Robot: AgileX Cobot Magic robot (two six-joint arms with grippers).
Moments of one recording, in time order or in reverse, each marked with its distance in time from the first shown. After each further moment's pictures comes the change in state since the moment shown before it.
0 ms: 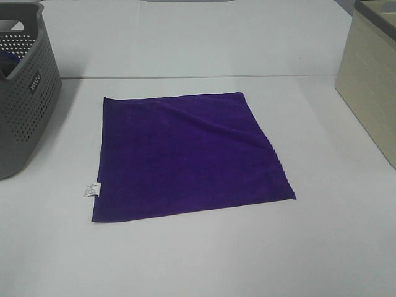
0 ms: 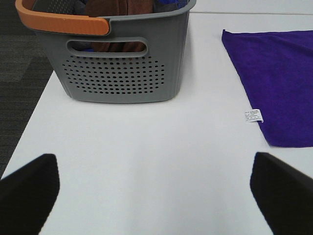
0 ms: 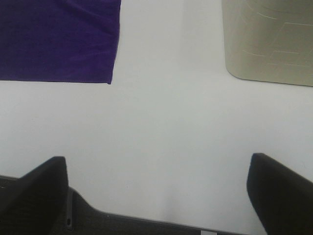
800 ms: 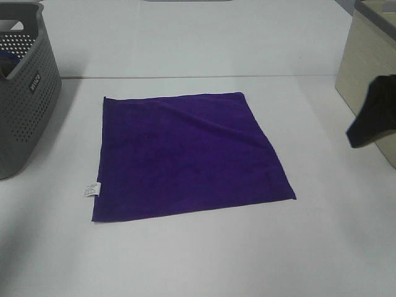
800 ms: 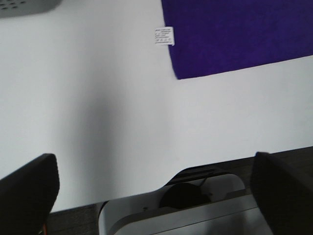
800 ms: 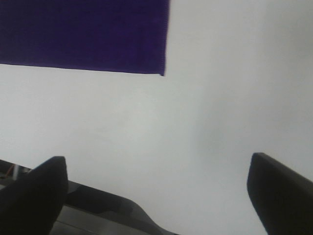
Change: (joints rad) left arm 0.000 1.022 -0.339 -0.404 0.036 0.181; right arm 0.000 1.244 -0.501 0.257 -0.118 -0.120
